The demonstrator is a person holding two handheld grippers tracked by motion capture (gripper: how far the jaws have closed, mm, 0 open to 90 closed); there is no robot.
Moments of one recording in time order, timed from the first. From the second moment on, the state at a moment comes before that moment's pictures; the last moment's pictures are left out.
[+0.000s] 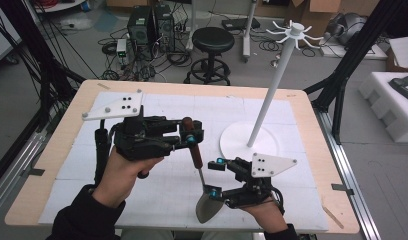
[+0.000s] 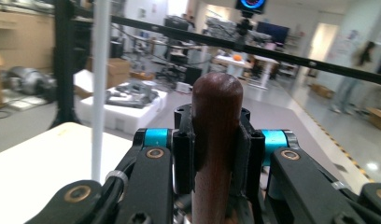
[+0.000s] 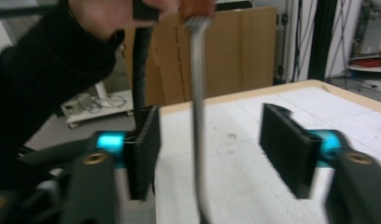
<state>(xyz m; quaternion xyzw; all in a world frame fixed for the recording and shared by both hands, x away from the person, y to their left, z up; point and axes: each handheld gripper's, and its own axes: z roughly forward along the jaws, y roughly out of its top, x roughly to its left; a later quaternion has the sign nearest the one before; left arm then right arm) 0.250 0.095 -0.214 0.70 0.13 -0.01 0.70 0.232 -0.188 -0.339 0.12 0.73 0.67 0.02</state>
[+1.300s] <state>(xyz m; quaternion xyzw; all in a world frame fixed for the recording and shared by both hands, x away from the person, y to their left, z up) 0.246 0.108 -0.220 0.67 0.11 0.01 0.73 0.260 -0.167 -0.288 0.05 0.72 0.69 -0.08</state>
